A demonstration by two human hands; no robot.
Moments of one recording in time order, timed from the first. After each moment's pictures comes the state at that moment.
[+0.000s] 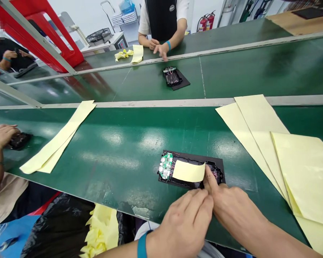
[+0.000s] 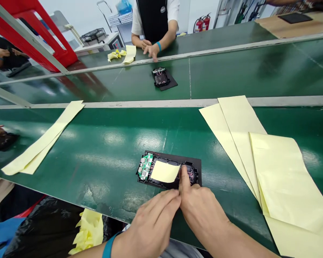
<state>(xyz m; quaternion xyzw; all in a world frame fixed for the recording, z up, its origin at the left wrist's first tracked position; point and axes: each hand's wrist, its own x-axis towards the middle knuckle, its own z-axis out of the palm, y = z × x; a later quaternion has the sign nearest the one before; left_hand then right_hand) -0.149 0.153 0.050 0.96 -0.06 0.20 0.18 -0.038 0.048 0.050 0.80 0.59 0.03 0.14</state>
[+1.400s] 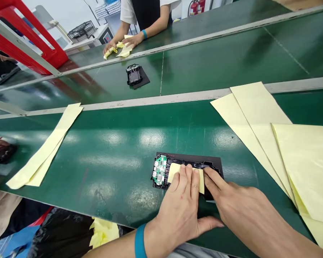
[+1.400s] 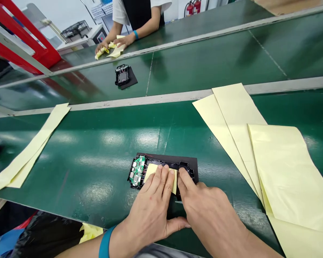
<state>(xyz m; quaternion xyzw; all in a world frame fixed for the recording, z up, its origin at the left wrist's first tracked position) -0.120 0.161 0.029 1.00 -0.02 0.06 -0.04 -0.018 0.034 0.045 0.82 0.57 0.09 0.03</state>
